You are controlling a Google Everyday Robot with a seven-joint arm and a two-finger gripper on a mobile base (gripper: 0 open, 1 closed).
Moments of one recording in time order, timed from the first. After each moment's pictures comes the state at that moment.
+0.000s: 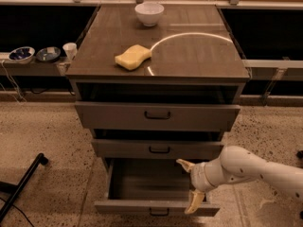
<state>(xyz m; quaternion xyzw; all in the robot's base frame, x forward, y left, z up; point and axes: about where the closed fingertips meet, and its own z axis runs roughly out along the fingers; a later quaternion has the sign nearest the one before) 0.454 -0.118 0.457 -0.70 0.63 0.19 0.28</state>
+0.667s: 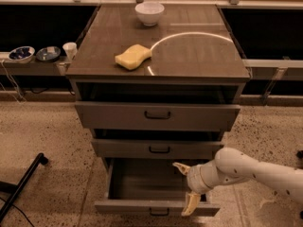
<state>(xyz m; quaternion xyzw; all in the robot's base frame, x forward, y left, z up) 0.451 -0.111 0.432 -0.70 0.63 0.21 0.27</state>
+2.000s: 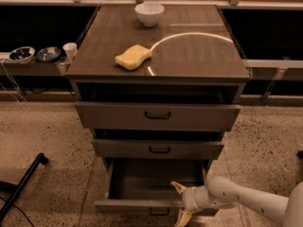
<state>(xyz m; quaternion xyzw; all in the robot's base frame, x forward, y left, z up) 0.447 -0.103 0.264 -0.64 0.66 0.24 0.30</state>
